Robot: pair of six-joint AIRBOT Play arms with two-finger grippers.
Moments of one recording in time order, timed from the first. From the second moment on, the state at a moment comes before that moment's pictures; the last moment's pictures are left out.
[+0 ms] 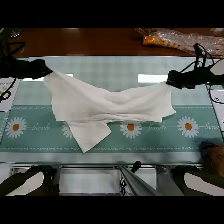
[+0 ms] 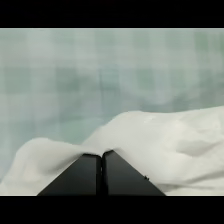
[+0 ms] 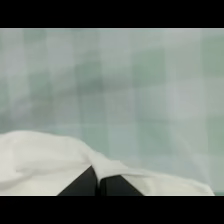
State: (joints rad) left arm 0.10 -1.18 1.21 1.01 -1.00 -1.35; right arm -0.07 -1.32 1.15 -1.12 0.90 1.55
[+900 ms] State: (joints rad) left arm 0.00 -1.57 1.22 1.00 -0.82 -1.34; right arm -0.07 -1.54 1.15 -1.02 0.60 1.55
